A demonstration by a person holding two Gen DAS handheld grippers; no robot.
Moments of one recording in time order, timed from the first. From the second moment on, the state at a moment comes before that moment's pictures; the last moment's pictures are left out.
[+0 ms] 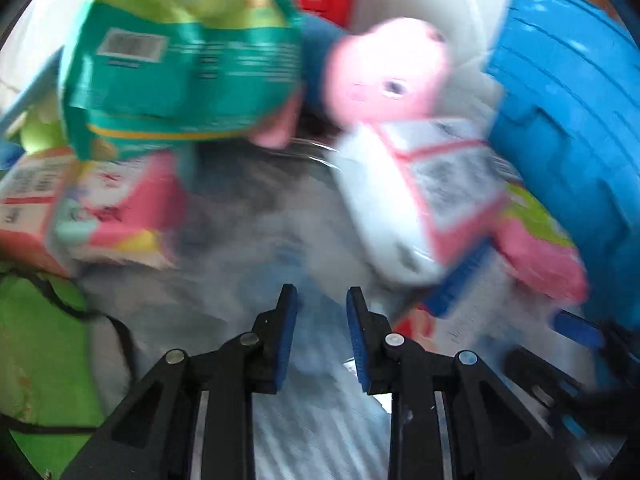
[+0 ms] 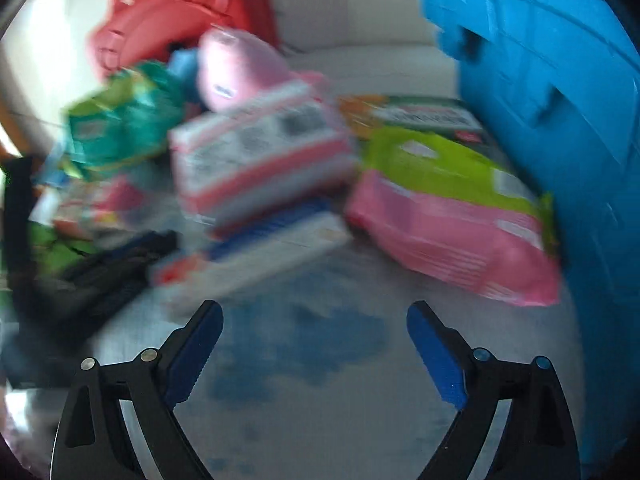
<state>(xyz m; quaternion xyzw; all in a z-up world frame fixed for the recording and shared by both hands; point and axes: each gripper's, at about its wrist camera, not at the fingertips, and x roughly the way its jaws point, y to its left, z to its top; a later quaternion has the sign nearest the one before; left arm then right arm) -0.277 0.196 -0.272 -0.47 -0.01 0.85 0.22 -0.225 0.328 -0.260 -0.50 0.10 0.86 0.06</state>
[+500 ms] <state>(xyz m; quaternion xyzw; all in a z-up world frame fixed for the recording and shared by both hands) -0.206 0.103 -0.262 -0.48 0.01 0.87 0.09 -0.206 0.320 -0.252 -0.48 0.15 0.87 -0.02</state>
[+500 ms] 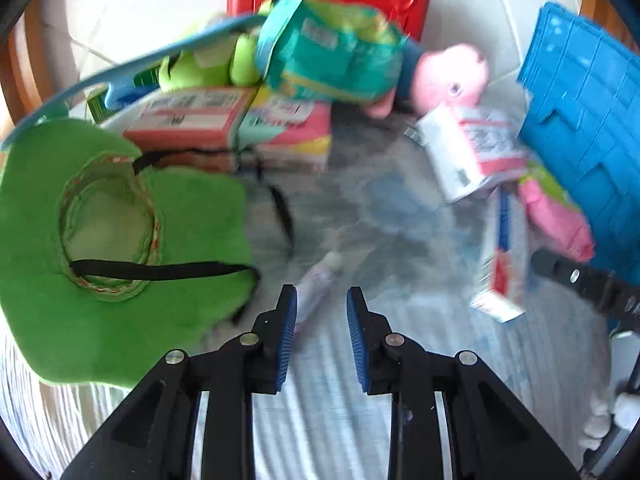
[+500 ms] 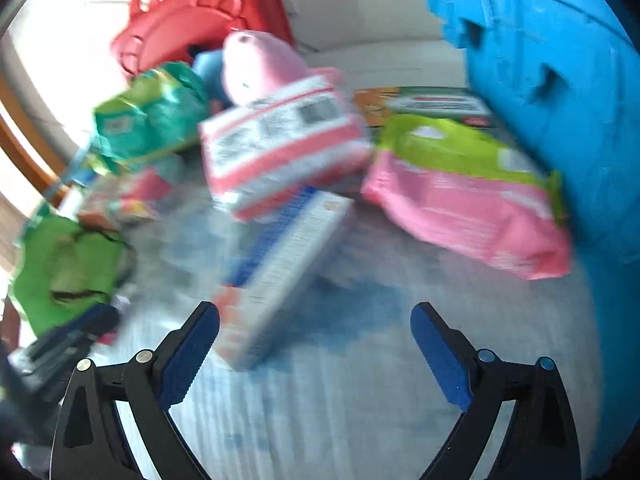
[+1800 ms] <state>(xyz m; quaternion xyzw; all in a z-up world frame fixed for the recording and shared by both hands) -0.171 0.129 -0.281 -0.45 0.00 0.89 0.07 -0.151 0.279 -0.252 -0.47 0.06 0.88 -0.04</state>
